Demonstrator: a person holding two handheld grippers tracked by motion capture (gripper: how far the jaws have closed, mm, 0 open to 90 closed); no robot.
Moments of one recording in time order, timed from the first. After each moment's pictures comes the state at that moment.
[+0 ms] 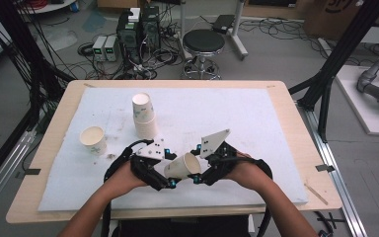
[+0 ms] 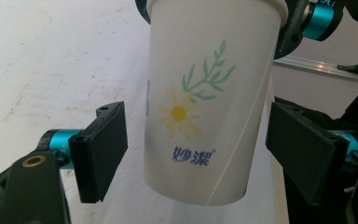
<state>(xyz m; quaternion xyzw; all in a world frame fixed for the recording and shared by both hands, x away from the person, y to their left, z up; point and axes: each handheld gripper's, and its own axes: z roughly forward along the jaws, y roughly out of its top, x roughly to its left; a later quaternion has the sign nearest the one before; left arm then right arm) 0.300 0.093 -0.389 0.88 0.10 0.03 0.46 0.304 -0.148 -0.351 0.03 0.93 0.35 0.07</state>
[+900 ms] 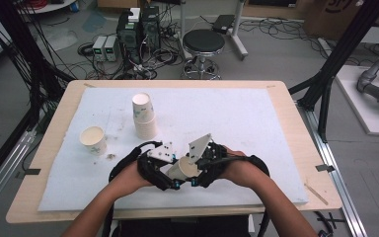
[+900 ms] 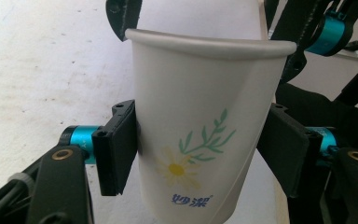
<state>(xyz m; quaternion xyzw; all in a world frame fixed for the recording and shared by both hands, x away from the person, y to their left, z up) 0.304 0.077 -0.396 0.90 0.08 0.01 0.42 0.302 -0.124 -0.351 -0.02 0.96 0.26 0.09</state>
